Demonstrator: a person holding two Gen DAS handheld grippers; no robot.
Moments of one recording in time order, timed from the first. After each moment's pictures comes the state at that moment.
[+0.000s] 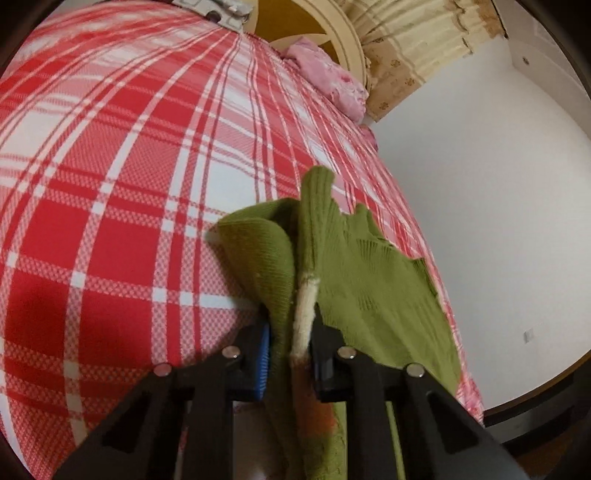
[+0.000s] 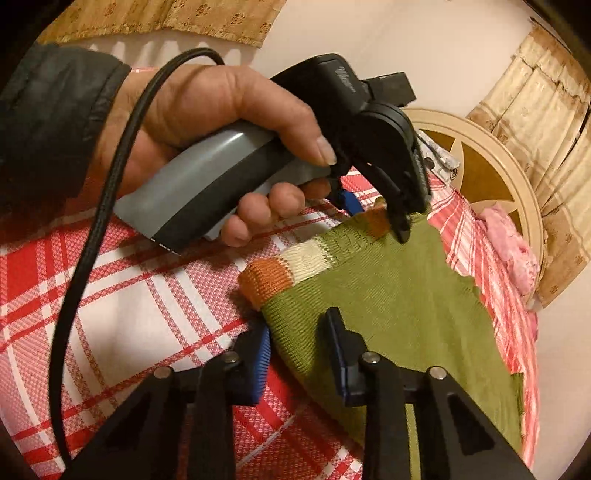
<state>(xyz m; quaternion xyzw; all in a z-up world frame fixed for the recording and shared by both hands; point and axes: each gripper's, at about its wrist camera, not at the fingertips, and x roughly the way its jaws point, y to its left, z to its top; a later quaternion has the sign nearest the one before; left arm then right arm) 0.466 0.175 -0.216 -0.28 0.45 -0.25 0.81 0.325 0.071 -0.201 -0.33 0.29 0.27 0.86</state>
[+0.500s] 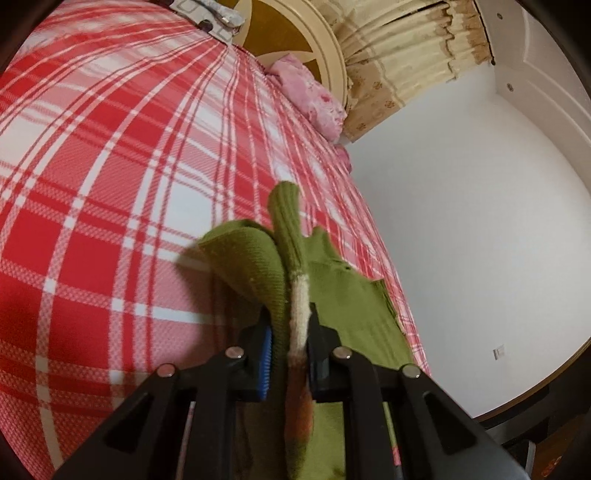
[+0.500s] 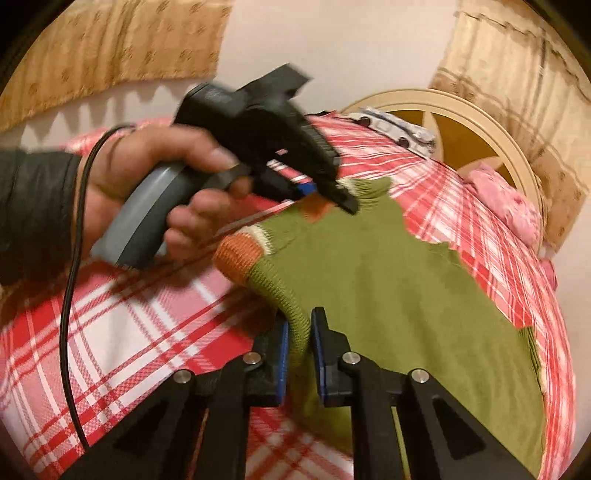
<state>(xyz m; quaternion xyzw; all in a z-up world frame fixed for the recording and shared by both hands) 0.463 0.169 -0.193 -0.32 0.41 -0.28 0.81 0.351 0.009 -0.165 -0.21 0.31 0.25 0.89</state>
